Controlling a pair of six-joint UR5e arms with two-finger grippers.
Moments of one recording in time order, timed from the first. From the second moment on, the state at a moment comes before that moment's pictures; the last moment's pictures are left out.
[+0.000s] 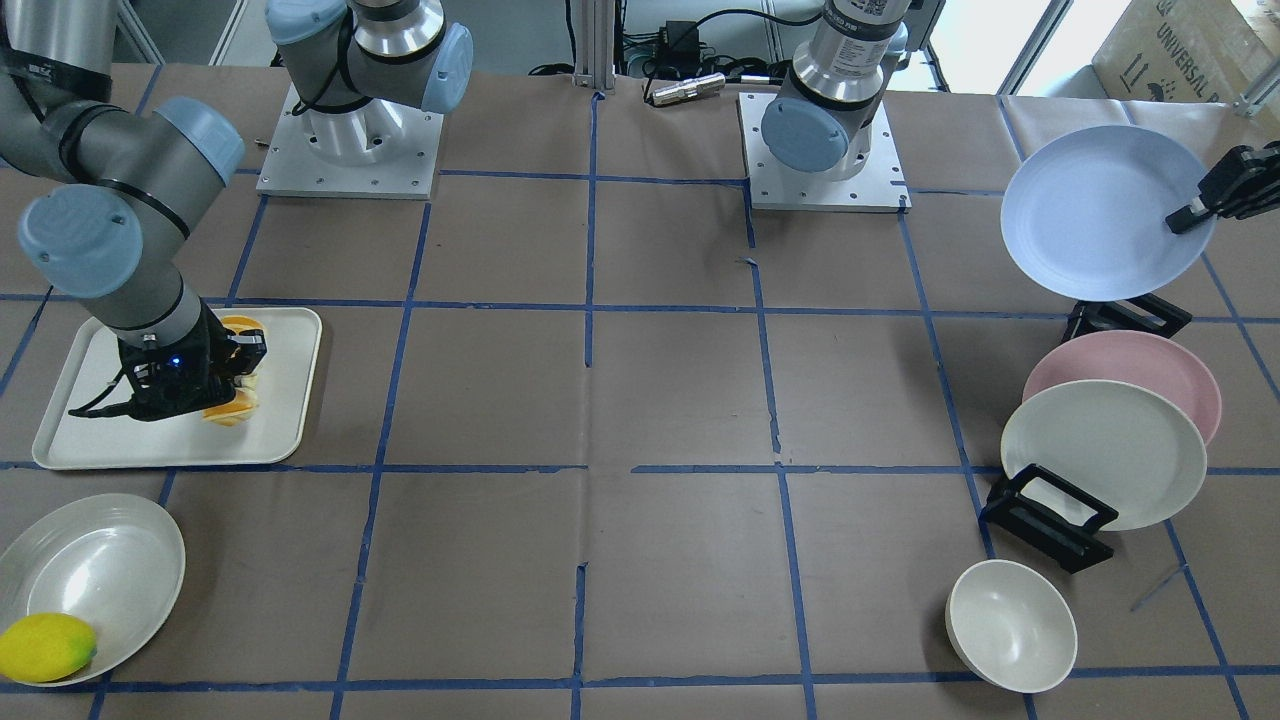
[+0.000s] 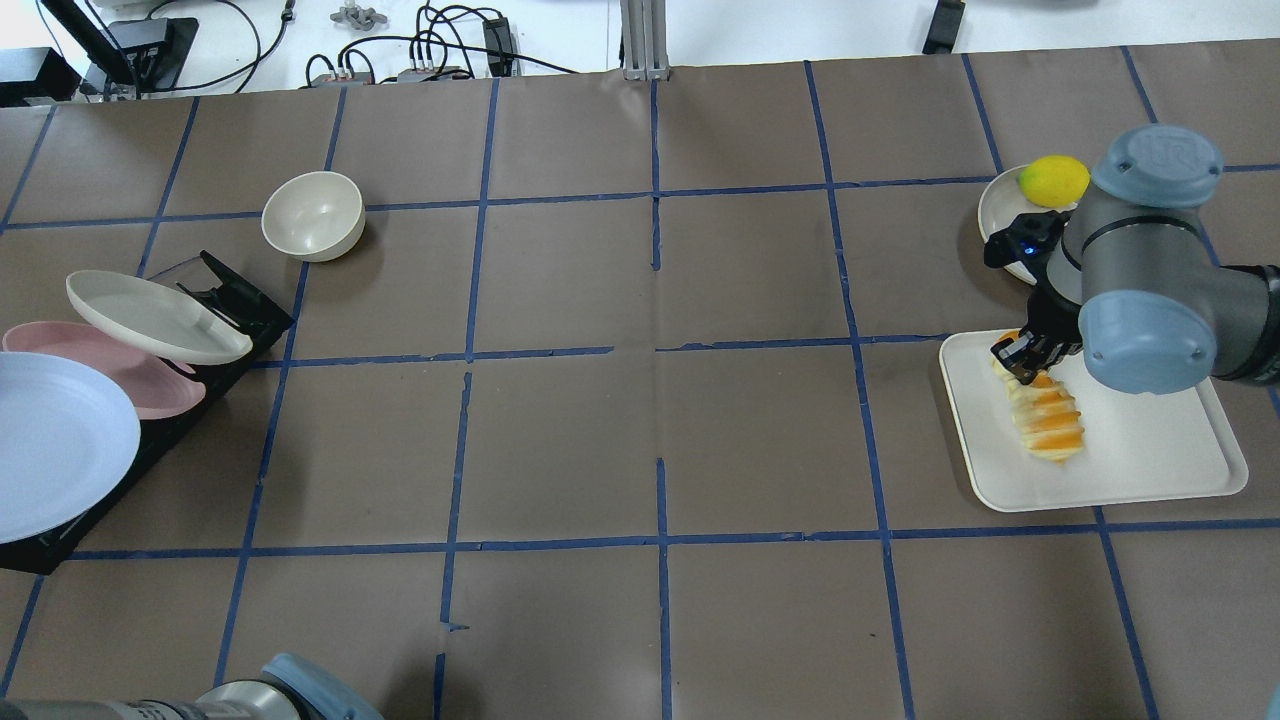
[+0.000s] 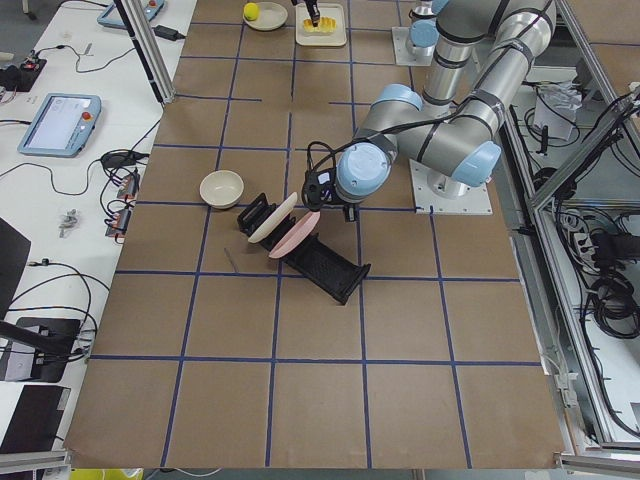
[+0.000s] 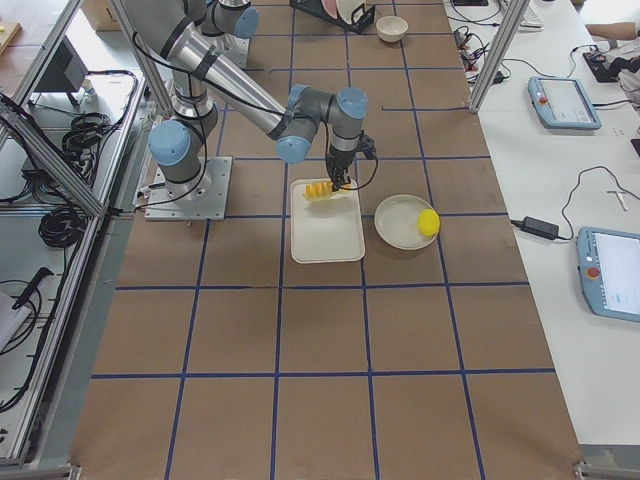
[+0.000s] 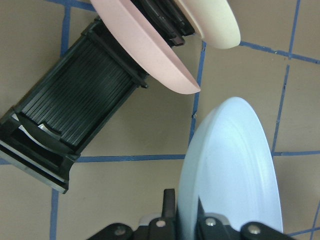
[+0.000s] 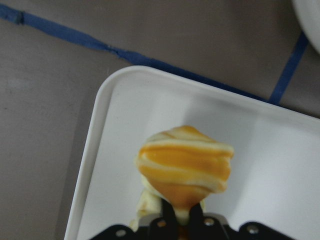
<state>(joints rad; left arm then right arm) -0.59 -1.65 -1.59 -1.85 1.34 0.89 1.28 -1.40 2.02 -2.14 -1.70 -0.62</state>
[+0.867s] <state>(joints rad) -1.19 -1.66 -1.70 -1.55 1.30 0.13 1.49 -1.46 1.72 -1.74 -1.67 -0.27</state>
